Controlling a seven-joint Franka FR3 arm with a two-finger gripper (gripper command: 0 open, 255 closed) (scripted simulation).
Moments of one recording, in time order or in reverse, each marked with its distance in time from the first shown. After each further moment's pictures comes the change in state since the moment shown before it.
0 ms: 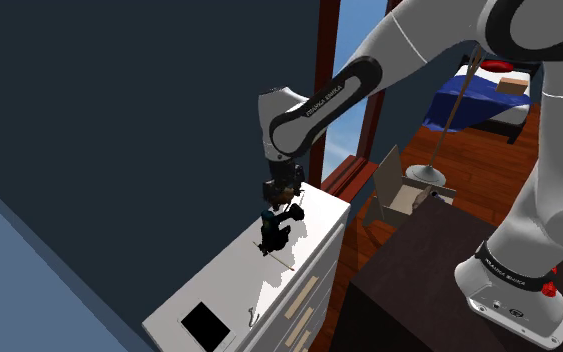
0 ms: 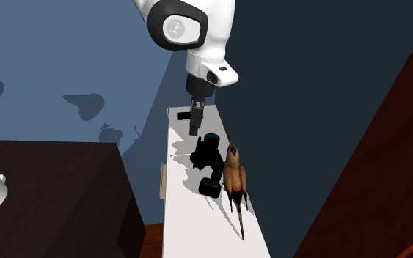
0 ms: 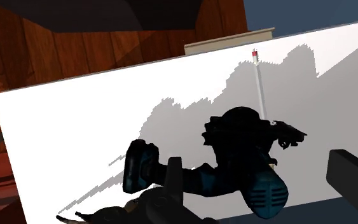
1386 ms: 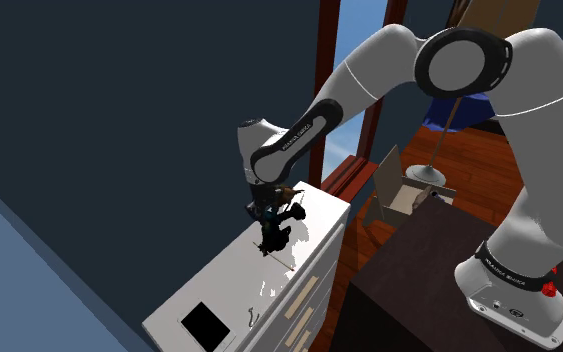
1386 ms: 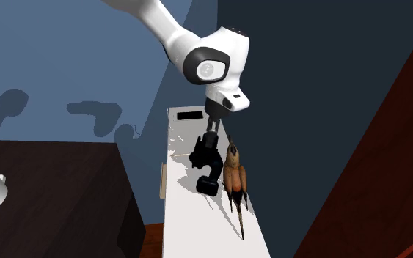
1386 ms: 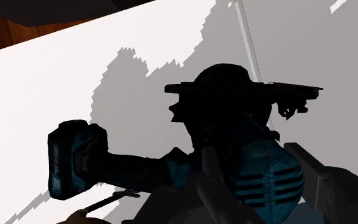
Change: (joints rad) arm -0.034 0.323 0.088 0.263 -0.155 0.045 0.217
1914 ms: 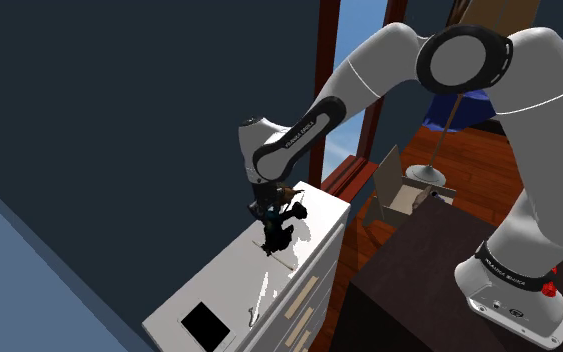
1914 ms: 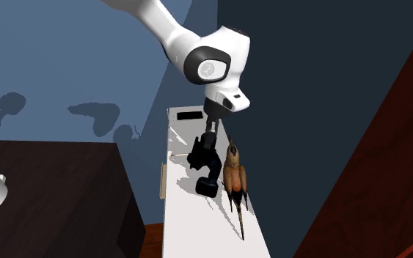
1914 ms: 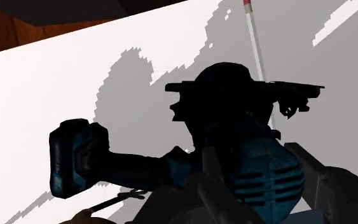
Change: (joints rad) arm -0.058 0.001 0.058 -0.007 -0.049 -0.028 -0.012
